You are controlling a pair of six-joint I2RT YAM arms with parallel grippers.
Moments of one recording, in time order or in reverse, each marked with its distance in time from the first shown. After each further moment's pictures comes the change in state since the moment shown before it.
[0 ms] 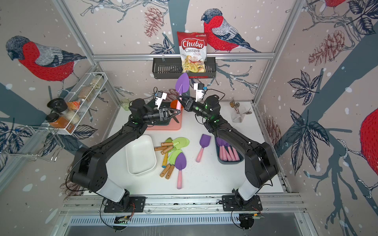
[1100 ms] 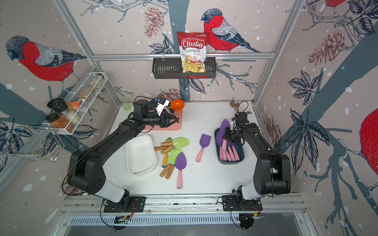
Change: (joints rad) left arm 0.011 -0.038 0.045 -0.590 -0.193 0.618; right arm -0.522 -0.137 -0.236 -1.292 0.160 -0.518
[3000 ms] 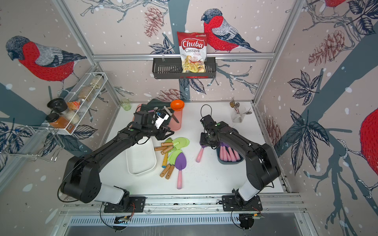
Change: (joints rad) left arm 0.005 -0.096 -0.207 -0.118 -0.183 0.277; right arm 0.542 0.144 0.117 -0.029 0.249 0.349
